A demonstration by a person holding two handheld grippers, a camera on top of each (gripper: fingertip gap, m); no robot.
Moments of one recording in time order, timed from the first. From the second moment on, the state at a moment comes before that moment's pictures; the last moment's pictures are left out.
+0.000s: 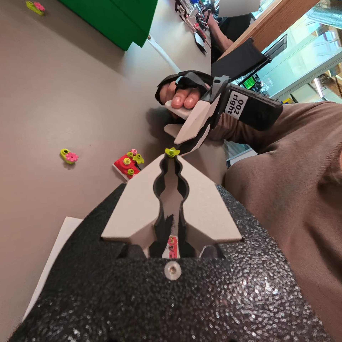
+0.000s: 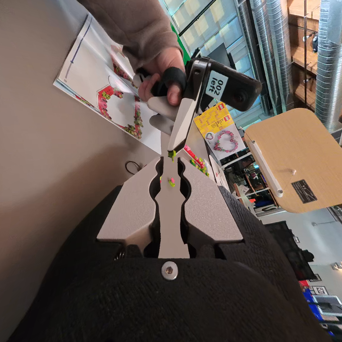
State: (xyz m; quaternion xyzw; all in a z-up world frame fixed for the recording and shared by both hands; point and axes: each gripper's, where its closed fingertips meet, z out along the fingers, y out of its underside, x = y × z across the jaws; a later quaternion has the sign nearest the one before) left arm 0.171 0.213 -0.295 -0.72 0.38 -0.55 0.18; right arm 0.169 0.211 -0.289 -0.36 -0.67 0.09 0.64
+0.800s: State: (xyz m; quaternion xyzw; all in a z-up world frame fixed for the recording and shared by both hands) left arm 0.163 0.234 -0.287 -0.66 0.53 -0.25 0.47; right arm 0.186 0.246 -0.276 -0.53 -0.55 0.32 0.56
